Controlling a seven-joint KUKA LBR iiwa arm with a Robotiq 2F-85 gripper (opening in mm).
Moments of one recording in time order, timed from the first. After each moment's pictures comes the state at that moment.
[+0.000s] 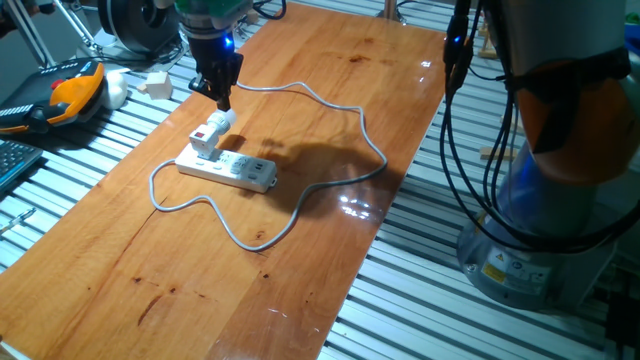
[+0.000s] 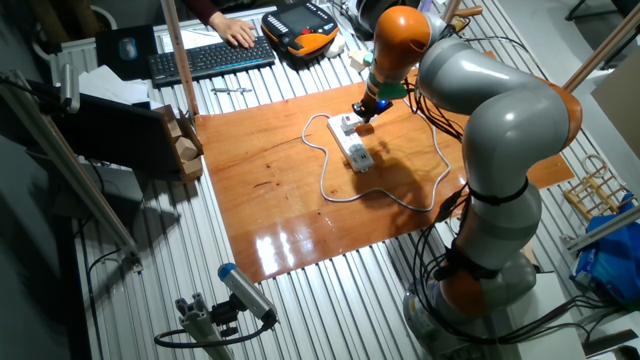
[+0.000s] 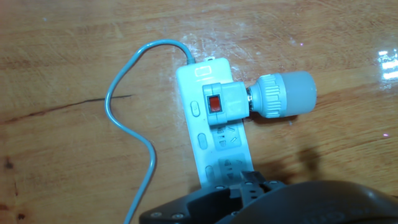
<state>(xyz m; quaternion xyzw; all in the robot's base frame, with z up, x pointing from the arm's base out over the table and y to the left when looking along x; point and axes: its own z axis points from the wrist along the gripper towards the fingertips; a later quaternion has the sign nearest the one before) 0.585 0.033 0.192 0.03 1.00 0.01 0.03</state>
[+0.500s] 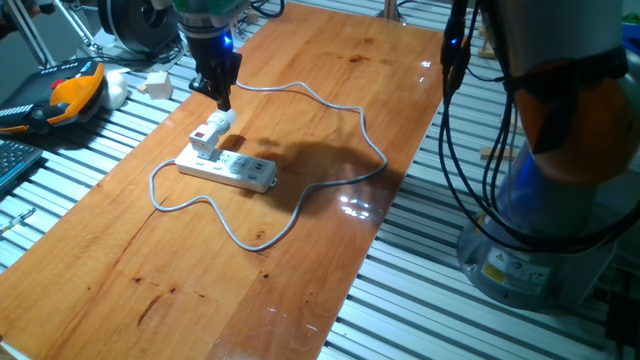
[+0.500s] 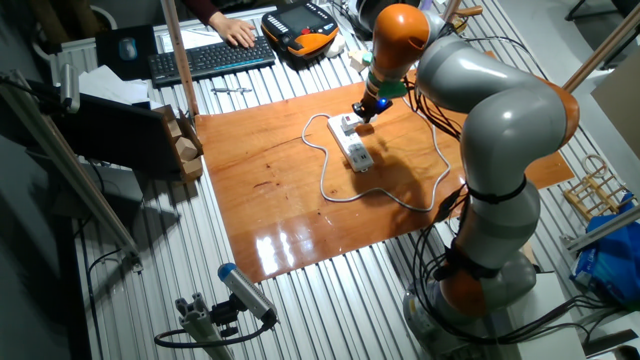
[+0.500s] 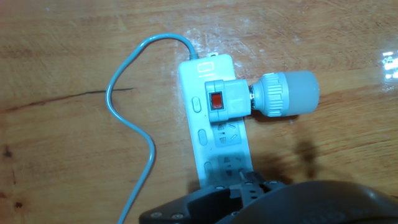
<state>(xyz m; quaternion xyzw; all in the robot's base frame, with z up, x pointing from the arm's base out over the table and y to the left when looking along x) 0.585 0.033 0.193 0.01 1.00 0.01 0.01</state>
